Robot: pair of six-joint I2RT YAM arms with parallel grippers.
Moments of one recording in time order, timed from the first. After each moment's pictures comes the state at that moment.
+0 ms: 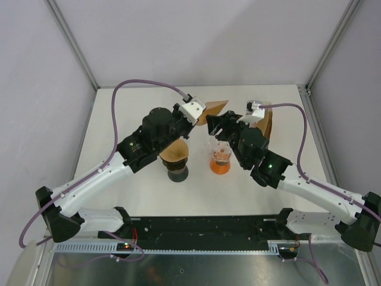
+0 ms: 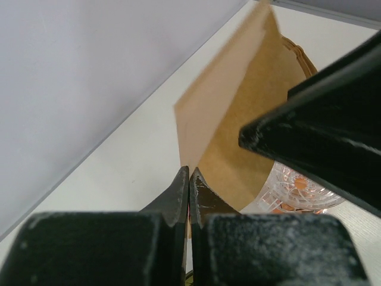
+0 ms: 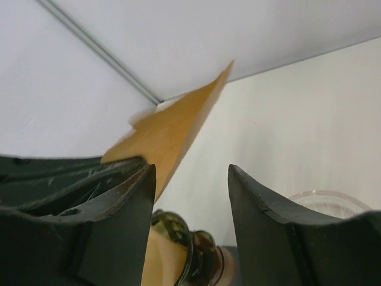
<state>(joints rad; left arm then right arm) -0.88 1.22 1.25 -0.20 -0.20 0.29 0.97 1.09 0.99 0.12 0.60 0.64</state>
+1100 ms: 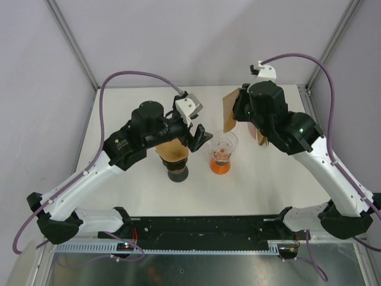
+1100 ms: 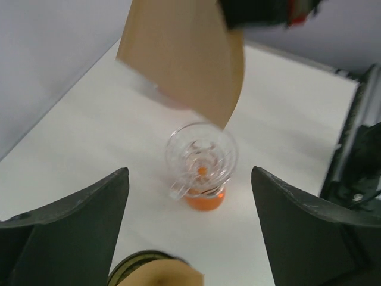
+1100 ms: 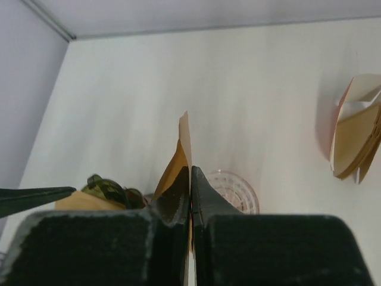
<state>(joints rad) -0.88 1.19 1.39 -0.44 0.11 0.11 0.78 1.28 1.71 -0.77 0.45 0.49</state>
